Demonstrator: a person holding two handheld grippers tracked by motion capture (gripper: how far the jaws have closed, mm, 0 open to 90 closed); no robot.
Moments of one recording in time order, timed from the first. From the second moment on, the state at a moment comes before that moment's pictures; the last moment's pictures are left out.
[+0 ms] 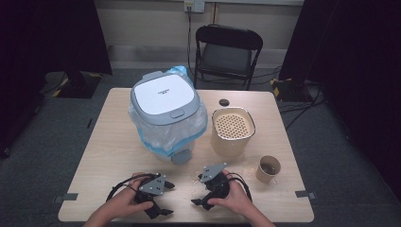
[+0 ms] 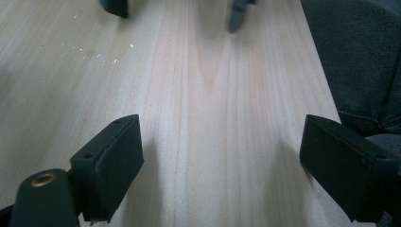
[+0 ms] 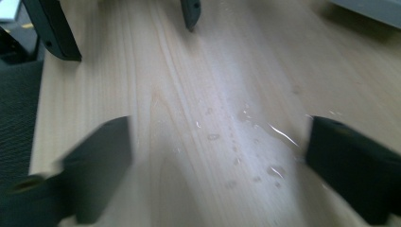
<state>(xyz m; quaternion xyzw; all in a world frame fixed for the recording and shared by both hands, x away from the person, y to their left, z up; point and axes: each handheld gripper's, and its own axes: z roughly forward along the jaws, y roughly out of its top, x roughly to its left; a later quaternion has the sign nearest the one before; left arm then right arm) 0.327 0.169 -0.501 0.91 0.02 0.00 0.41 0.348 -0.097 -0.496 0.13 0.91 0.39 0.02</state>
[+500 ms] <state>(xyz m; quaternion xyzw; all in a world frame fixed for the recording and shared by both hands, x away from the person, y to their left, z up) 0.327 0.169 -0.501 0.91 0.02 0.00 0.41 0.352 -0.118 -0.425 0.13 0.92 0.35 0.03</state>
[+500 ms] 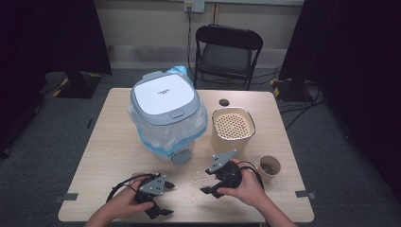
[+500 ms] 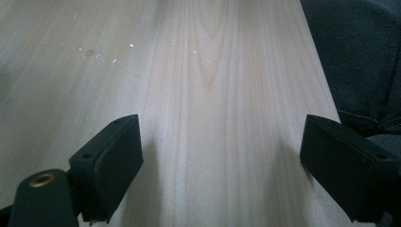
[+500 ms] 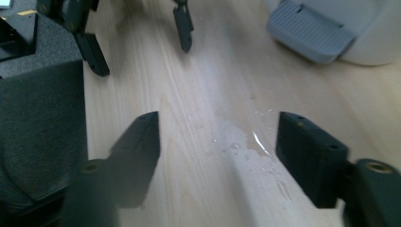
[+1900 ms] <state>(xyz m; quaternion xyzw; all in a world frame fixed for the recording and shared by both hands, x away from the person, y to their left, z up) 0.327 0.169 -0.500 0.92 0.01 0.00 0.40 0.406 -0.091 -0.264 0.15 0.92 0.36 0.07</state>
